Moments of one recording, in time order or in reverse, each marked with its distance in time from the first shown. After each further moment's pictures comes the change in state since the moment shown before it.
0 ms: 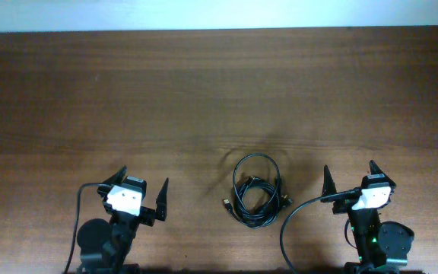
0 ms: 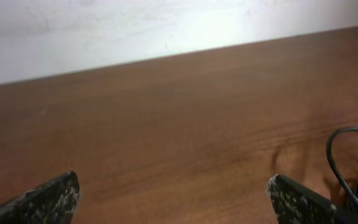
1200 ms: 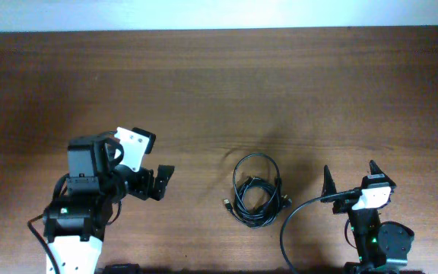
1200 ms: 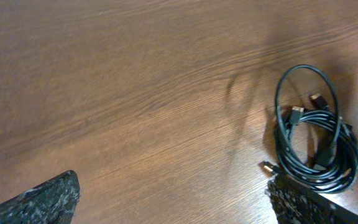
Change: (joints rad) left arm -0.028 0.814 0.655 -0.488 0.097 0.130; right arm 0.000 -0.002 0.000 0.000 0.000 0.000
